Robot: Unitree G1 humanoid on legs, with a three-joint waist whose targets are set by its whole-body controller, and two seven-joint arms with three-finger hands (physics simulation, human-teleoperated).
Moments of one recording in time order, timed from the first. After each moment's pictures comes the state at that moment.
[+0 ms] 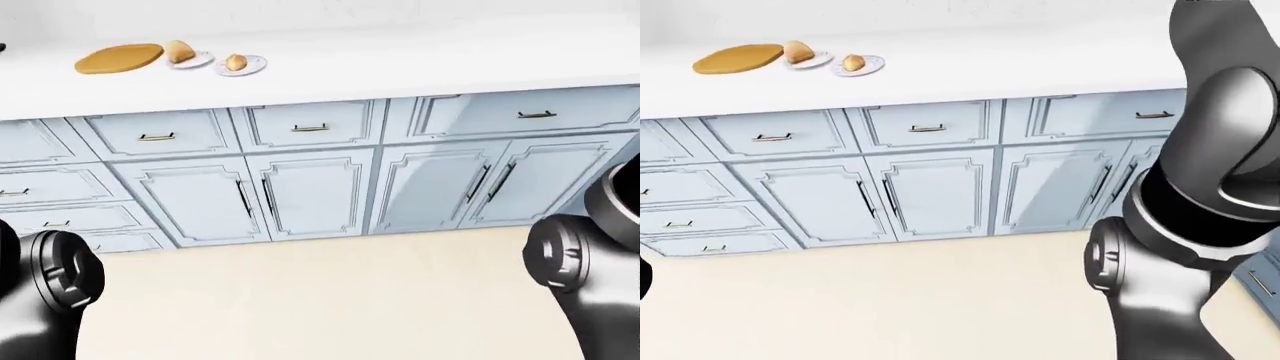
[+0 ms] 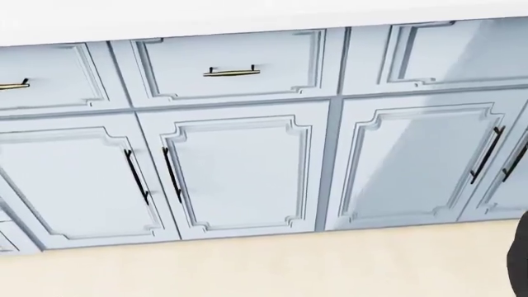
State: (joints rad) left arm -1.29 0.76 0.27 -0.57 -1.16 1.06 0.86; right arm -1.29 -0.53 -0.21 -0.32 0.23 0.91 -0.39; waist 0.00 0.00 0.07
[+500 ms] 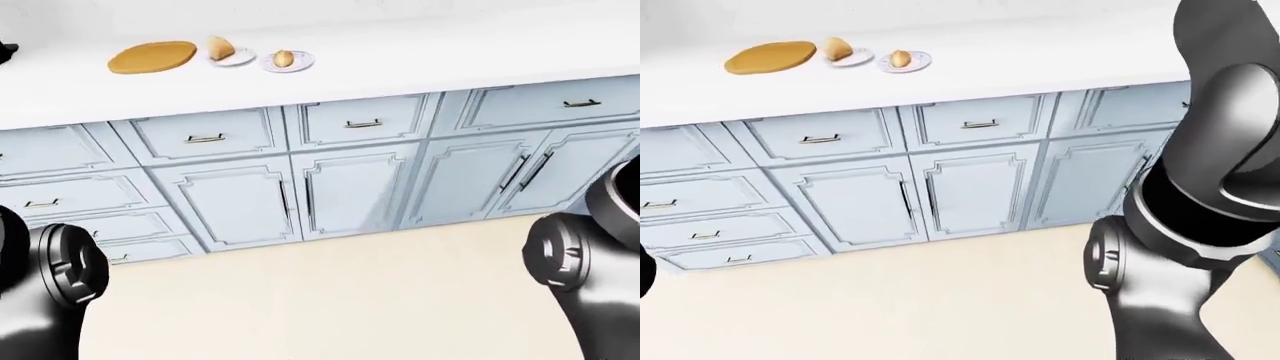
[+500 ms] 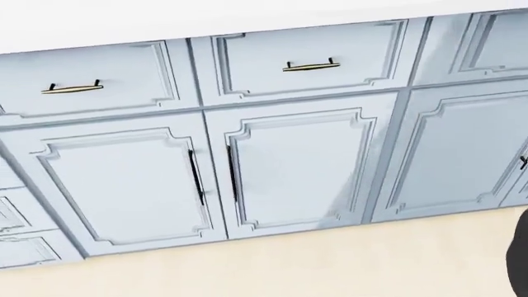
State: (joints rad) left arm -1.33 0.75 0.21 -0.55 -1.19 1.10 0.89; right arm -1.30 -0.52 -0.22 -0.32 0.20 0.95 -0.34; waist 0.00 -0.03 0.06
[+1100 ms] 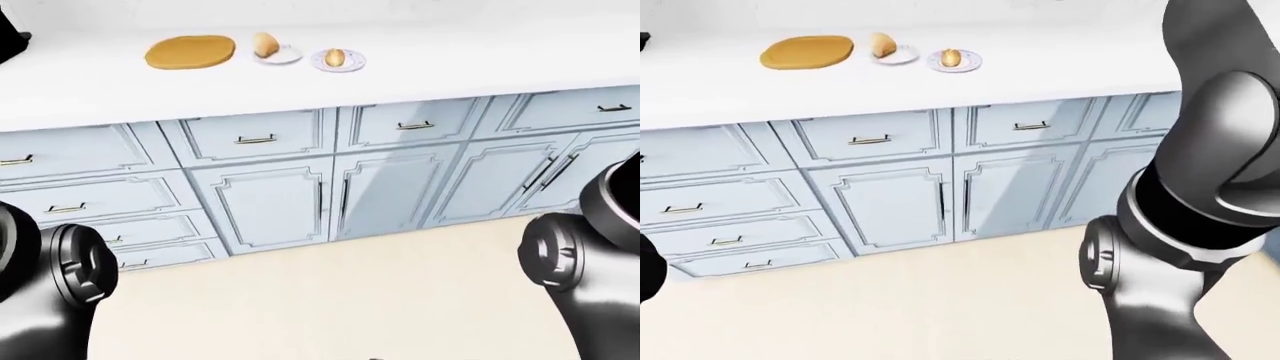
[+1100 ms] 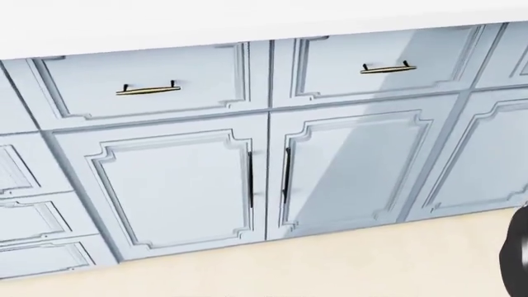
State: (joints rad) left arm -1.32 0.71 0.23 -0.56 -1.12 1.10 0.85; right arm -1.30 -0.50 -0.21 -0.35 0.25 0.92 -0.35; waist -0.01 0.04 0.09
